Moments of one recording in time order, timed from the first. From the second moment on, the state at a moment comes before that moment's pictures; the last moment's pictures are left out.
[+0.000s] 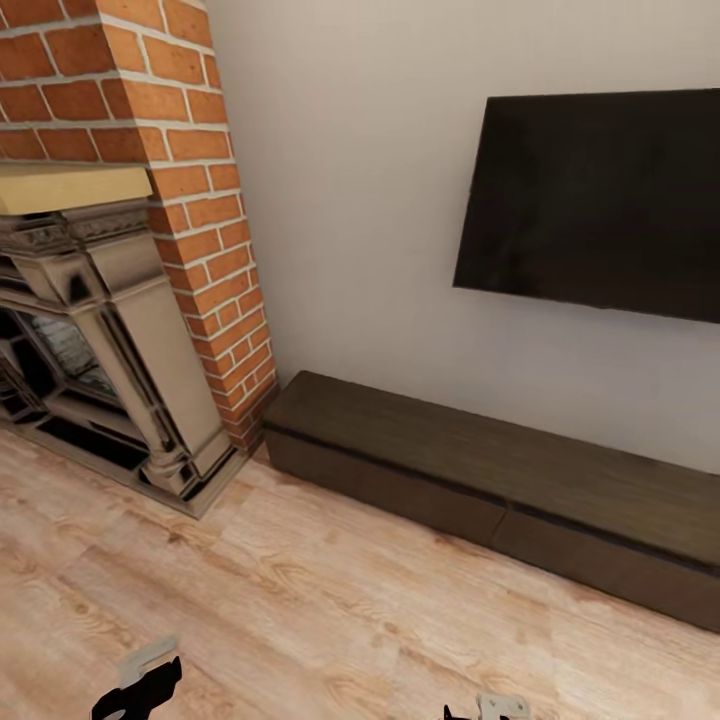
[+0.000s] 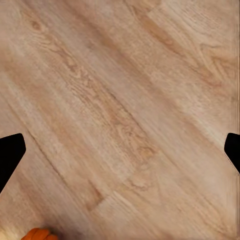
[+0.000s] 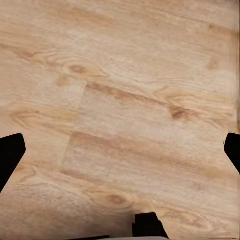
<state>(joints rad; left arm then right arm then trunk) -0.41 0.18 -0.22 -0.26 0.61 -0.20 0.21 -0.38 0.05 0.66 -0.10 -0.69 -0.36 -0.16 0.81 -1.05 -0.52</state>
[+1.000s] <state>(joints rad) -0.41 0.18 -0.22 -0.26 0.61 -0.20 0.21 -0.38 0.05 0.66 -0.10 -0.69 -0.36 -0.16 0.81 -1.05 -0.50</state>
